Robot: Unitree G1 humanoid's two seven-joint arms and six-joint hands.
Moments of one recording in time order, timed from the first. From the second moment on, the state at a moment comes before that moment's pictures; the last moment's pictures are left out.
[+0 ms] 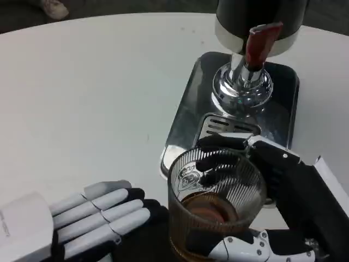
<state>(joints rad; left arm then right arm) 0.42 0.89 0.55 -0.35 -0.17 -0.99 -0.70 0.33 -0.16 0.21 -0.90 -0.11 0.06 0.17</state>
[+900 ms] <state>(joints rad) 0.45 0.89 0.61 -0.33 -0.19 -1.02 -0.70 0.26 -0.19 0.17 -0.90 -0.09 0.13 0.20</state>
